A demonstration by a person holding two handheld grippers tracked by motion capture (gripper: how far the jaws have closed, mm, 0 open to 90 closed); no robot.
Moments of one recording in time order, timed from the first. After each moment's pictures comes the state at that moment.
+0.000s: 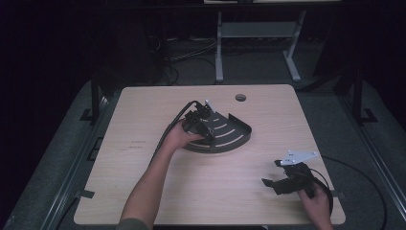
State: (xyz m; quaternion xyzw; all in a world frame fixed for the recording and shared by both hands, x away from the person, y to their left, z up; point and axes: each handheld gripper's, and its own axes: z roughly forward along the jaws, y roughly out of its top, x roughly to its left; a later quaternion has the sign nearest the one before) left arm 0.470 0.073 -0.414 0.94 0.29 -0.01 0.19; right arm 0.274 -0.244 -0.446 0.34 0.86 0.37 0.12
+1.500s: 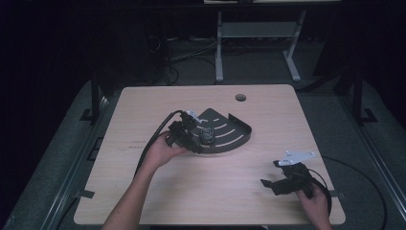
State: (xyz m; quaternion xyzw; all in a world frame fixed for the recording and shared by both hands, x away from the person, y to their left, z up) left arm 0.402 0.116 -0.388 0.93 0.27 0.00 0.24; right arm 0.274 -0.240 -0.447 0.34 0.86 0.36 0.12
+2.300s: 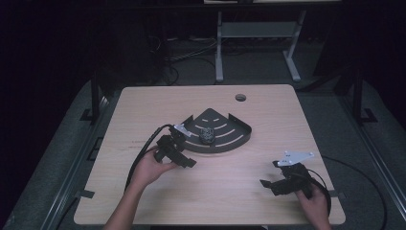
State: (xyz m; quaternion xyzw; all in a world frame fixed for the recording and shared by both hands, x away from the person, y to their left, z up) left arm 0.359 0.147 -0.398 0.92 0.29 0.00 0.26; right arm 0.274 -0.238 -0.448 0.34 0.86 0.36 0.12
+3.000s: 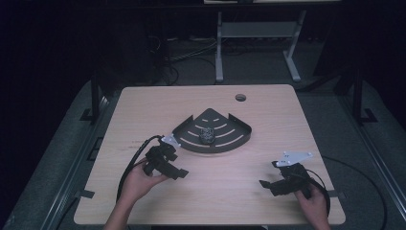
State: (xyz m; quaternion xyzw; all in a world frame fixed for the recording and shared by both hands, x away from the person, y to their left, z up) left arm 0.323 0.174 -0.403 0.91 0.29 0.00 0.28; right arm 0.274 -0.235 -0.449 0.33 0.87 0.35 0.12
